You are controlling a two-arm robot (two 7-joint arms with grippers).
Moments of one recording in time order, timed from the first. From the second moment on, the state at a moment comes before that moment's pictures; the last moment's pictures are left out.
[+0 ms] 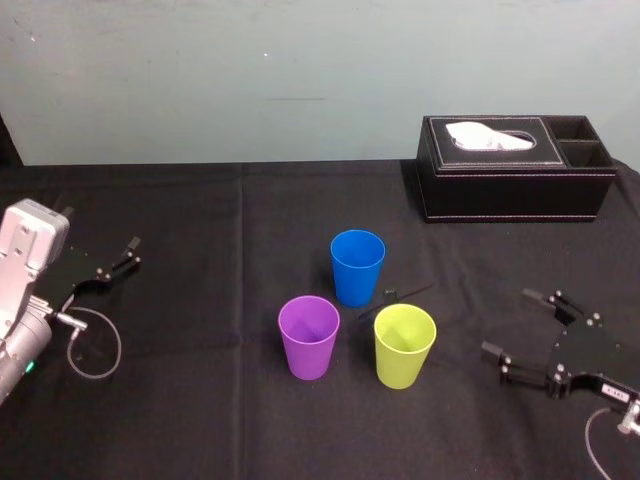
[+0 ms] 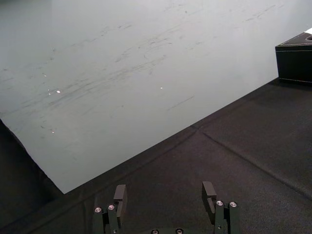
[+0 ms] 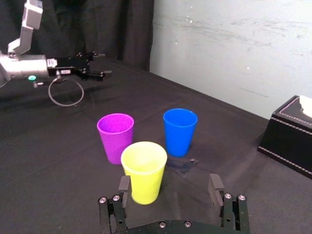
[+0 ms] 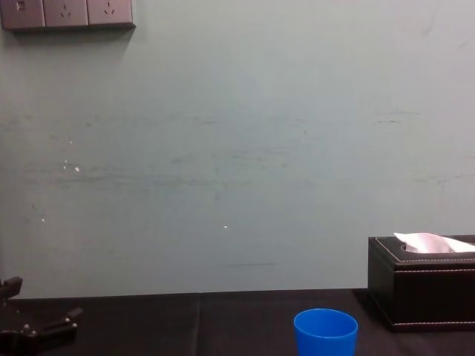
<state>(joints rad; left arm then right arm) -0.20 0.60 0.45 -1.41 -0.25 -0.12 0.03 -0.24 0.84 -0.11 -1.79 0.58 -0.07 0.54</state>
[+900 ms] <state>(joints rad) -0.20 0.60 0.45 -1.41 -0.25 -0.12 0.03 -0.22 0.76 -0.18 -1.75 0.49 -0.07 0.55</state>
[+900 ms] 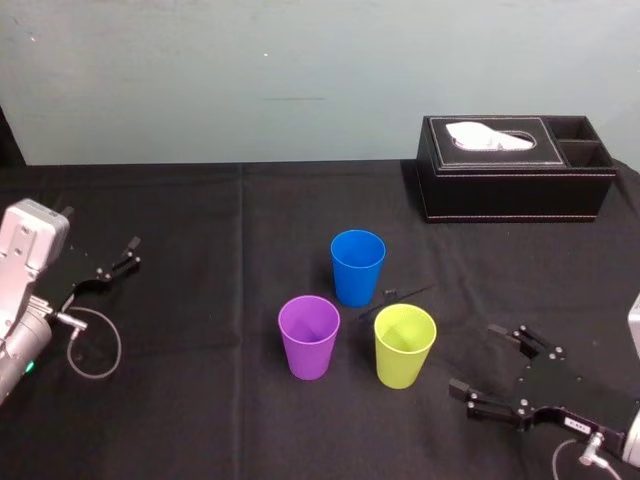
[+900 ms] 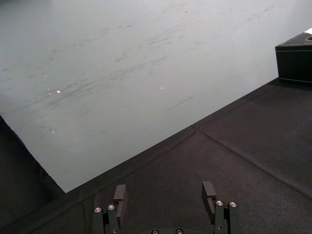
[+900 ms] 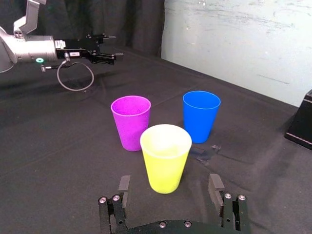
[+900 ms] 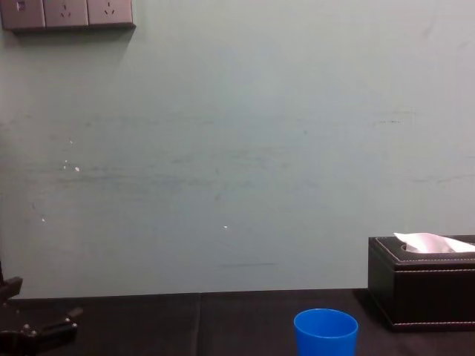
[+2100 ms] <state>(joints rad) -0.20 0.60 0.45 -1.41 -0.25 -0.12 0.03 -0.10 0.68 -0.28 -1.68 0.45 -0.02 0.54</state>
